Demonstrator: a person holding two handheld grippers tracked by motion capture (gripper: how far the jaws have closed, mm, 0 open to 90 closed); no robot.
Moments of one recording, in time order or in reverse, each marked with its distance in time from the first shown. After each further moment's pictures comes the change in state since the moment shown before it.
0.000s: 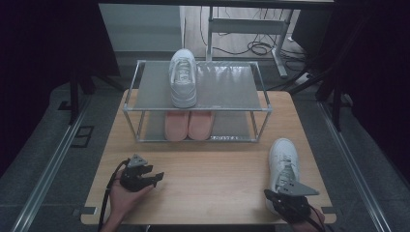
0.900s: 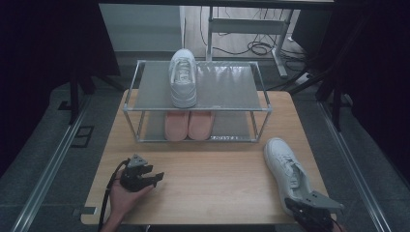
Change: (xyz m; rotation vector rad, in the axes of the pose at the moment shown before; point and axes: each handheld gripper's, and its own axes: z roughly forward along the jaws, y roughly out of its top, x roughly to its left) left arm 0.000 0.000 0.000 -0.001 0.000 -0.004; right arm -0.027 -0.040 -0.033 0.023 -0.103 0.068
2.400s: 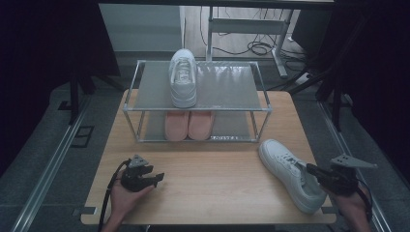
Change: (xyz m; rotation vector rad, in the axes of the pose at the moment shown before) left arm 0.000 -0.001 0.003 0.008 0.004 0.001; right arm -0.104 0.052 0.003 -0.106 0.027 0.115
